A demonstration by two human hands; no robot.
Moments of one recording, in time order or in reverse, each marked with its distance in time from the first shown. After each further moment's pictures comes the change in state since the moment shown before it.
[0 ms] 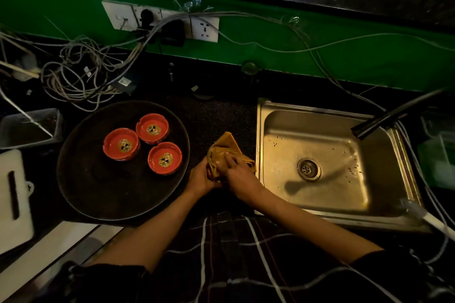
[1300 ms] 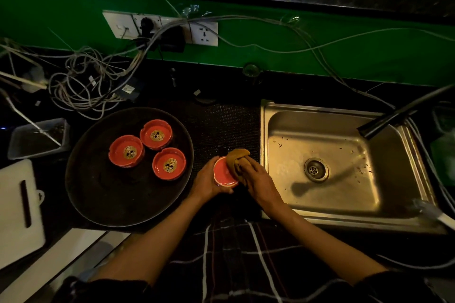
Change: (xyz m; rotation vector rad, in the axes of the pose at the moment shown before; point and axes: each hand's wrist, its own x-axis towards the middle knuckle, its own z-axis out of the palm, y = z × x) left_hand 0.002 0.008 -0.005 0.152 -0.039 -0.004; right_hand -0.037 0.031 0.018 0.543 0.273 0.148
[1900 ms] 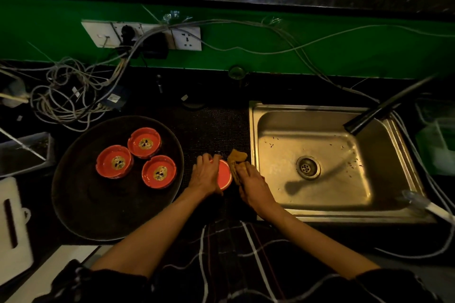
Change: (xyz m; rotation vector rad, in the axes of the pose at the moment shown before) left_hand 0.028 0.041 0.001 0.687 -0.068 0.153; right_hand 0.001 0.003 0.001 -0.200 0.003 0.103
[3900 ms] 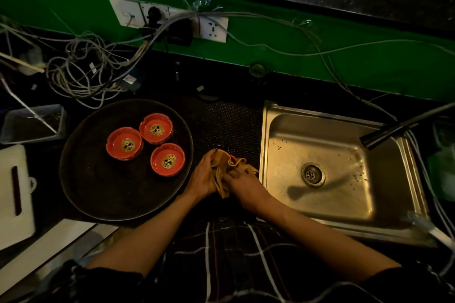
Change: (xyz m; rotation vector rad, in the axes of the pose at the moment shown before) left_hand -0.028 -0.031 0.022 -0.720 0.161 -0.038; right_hand 0.019 -0.049 -0.013 -0.397 -0.311 -0.369
